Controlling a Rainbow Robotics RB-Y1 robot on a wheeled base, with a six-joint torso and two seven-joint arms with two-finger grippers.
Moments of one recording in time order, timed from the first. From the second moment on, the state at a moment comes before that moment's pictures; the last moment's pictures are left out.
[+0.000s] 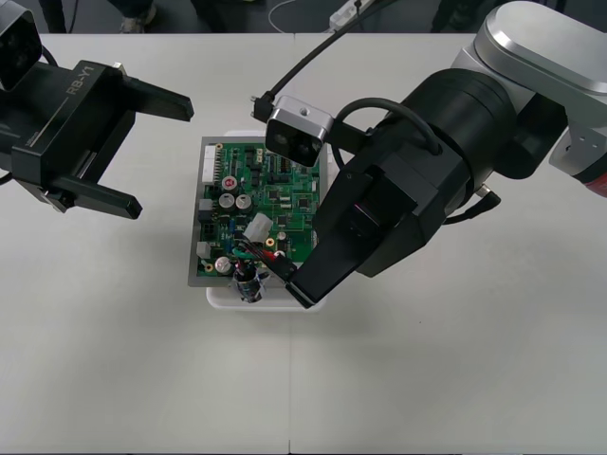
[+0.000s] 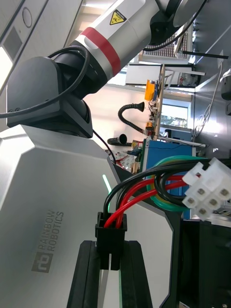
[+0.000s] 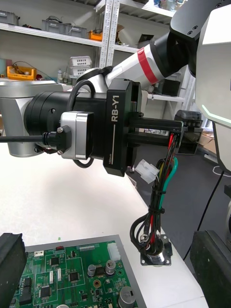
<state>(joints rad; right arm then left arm) -1.02 -0.77 0.80 -1.65 0.49 -1.48 -1.42 -0.60 0.94 -0.17 -1.59 -0.67 -1.54 0.18</state>
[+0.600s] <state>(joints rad) -1.02 -0.79 0.80 -1.65 0.46 -1.52 -1.42 -0.60 0.94 -0.17 -1.59 -0.66 -1.54 0.18</state>
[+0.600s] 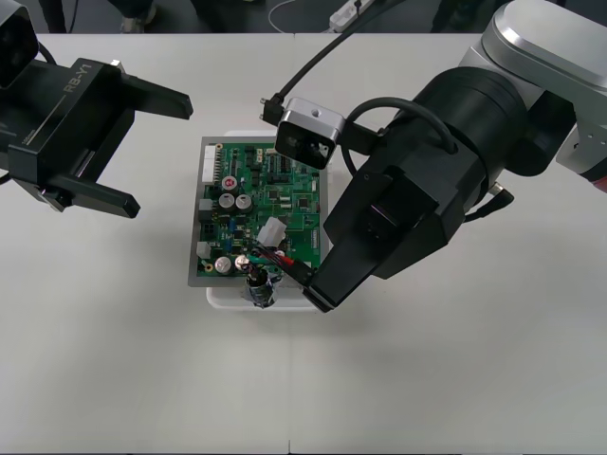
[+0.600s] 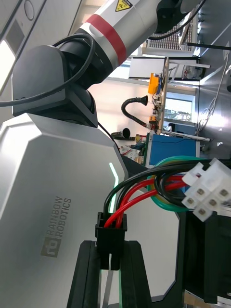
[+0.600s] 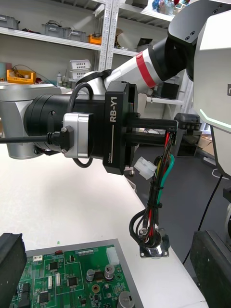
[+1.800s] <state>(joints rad) -1.02 -0.80 0.80 -1.67 0.51 -1.52 -1.42 -0.56 0.94 -0.17 -1.73 -0.65 -1.54 0.18</state>
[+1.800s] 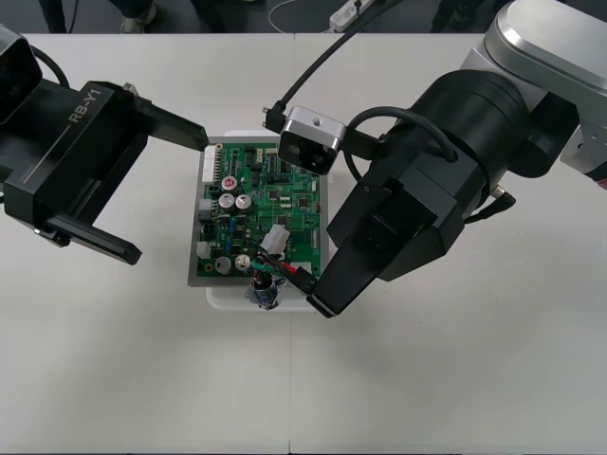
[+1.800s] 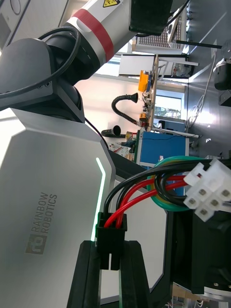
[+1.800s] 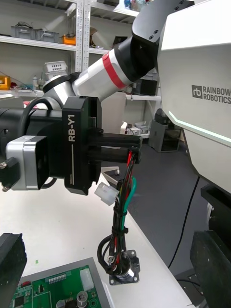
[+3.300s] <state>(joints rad) -1.02 -0.80 0.80 -1.68 0.51 -1.52 -1.42 -0.57 0.87 -0.26 -1.89 -0.69 -1.54 0.18</state>
